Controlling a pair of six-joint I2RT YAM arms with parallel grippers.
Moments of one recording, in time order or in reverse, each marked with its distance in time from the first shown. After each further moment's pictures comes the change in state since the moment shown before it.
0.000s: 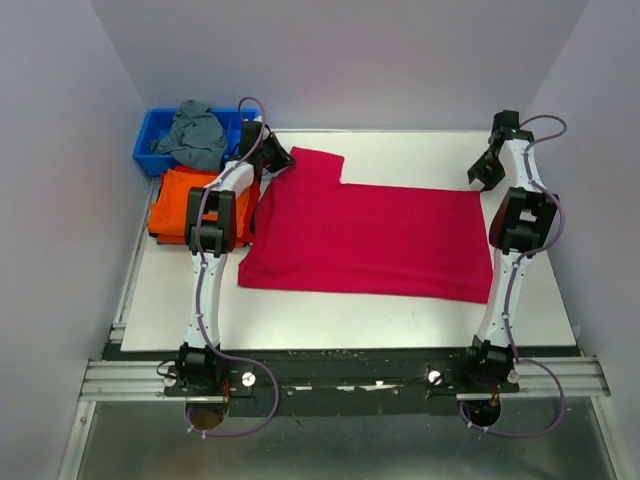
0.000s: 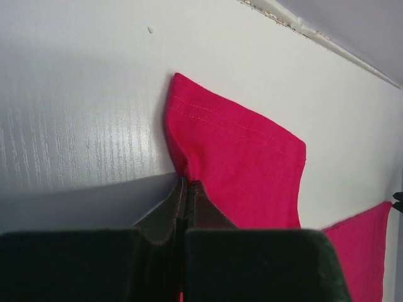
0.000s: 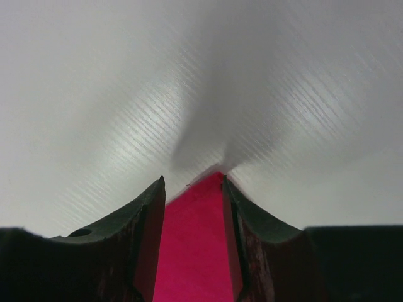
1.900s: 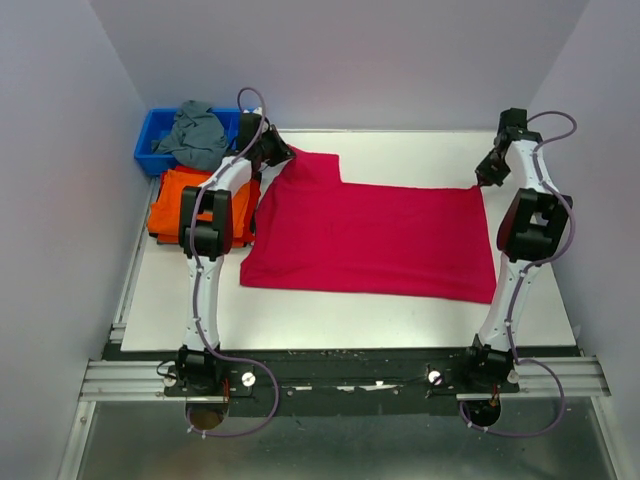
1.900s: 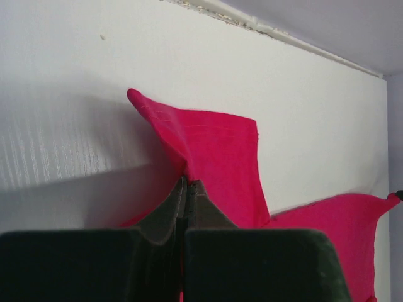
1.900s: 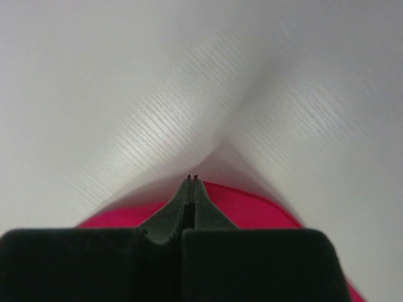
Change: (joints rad) left arm -0.016 -0.100 -0.067 -0.008 0.019 0.042; right arm -0.005 -0.182 -0.206 0.098 -0.003 -0.030
